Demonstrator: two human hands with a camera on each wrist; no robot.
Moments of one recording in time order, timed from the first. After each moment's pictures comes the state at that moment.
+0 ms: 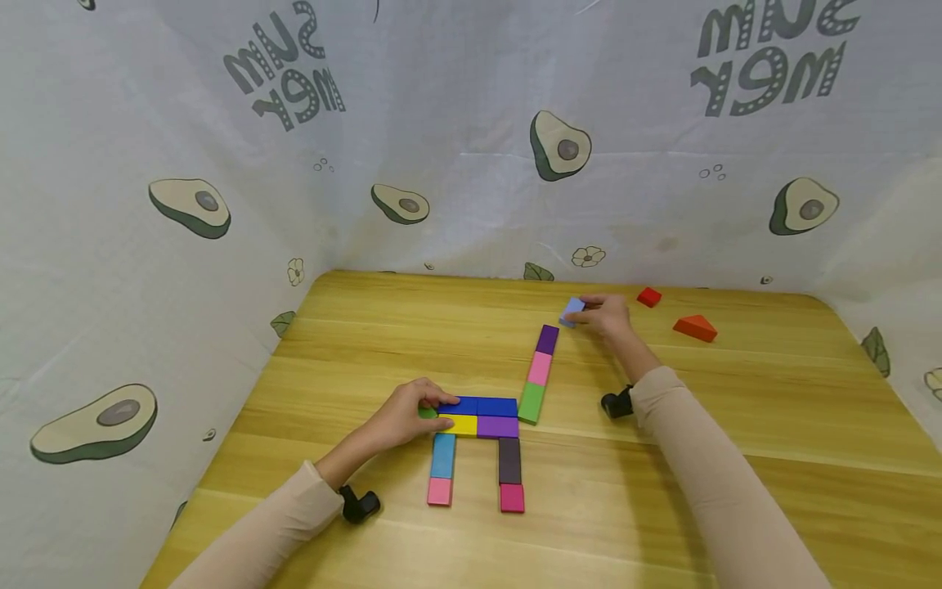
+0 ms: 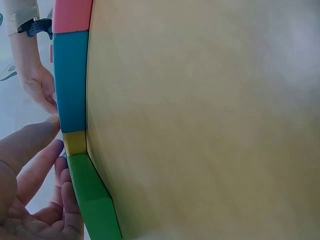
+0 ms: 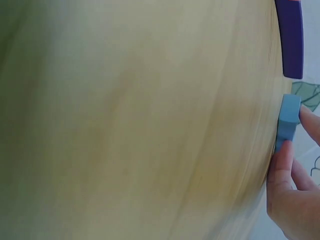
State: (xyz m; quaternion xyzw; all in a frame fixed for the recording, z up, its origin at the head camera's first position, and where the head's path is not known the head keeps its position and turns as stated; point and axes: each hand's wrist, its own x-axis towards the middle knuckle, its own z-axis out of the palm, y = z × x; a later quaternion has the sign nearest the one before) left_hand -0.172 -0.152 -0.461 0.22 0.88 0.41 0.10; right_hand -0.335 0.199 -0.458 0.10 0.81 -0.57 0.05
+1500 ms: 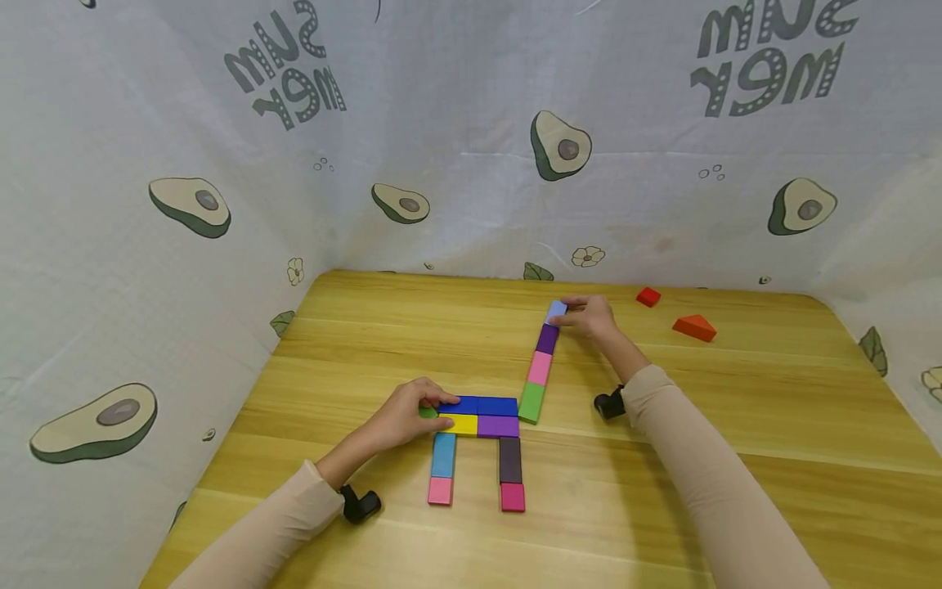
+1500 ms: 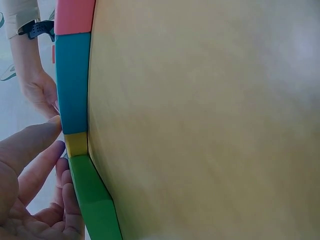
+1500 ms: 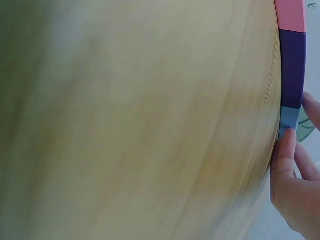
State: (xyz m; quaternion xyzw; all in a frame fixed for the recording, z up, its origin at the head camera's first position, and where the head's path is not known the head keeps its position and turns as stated) left_hand -0.172 -0.153 -0.461 0.22 0.88 0.41 0.10; right_hand -0.333 0.181 -0.456 0.06 0.84 -0.53 0.08
